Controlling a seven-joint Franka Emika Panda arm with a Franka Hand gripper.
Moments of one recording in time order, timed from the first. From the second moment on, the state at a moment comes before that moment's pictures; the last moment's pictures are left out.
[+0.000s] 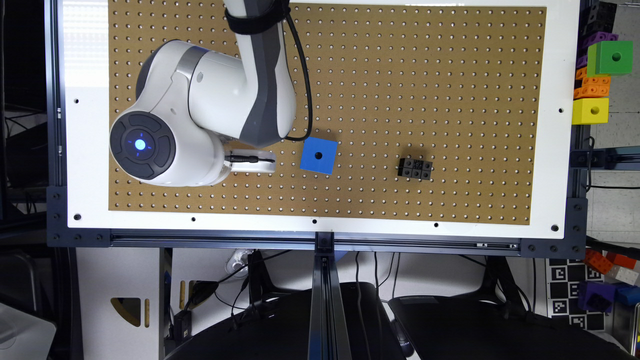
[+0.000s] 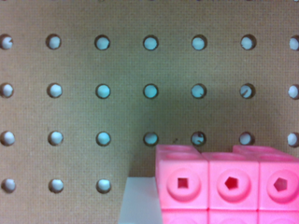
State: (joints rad) arm -0.30 0.64 0.03 -1.87 -0.01 2.54 0.52
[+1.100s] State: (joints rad) arm -0.30 0.53 0.03 -1.87 -0.01 2.42 0.52
